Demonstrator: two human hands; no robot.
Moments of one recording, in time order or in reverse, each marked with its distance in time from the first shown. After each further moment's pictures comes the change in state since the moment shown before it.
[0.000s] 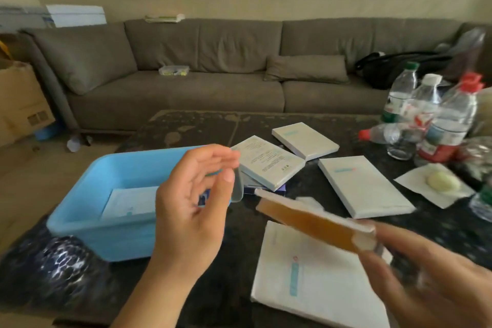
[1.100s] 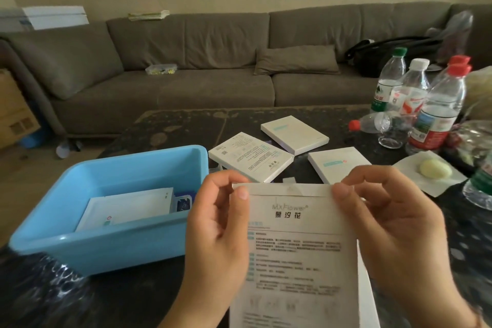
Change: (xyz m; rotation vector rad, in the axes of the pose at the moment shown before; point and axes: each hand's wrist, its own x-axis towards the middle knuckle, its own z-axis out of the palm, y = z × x) left_hand -0.028 -0.001 0.055 -0.171 -0.023 -0.190; right_hand 0.033 0.011 0.017 0.524 0.027 0.430
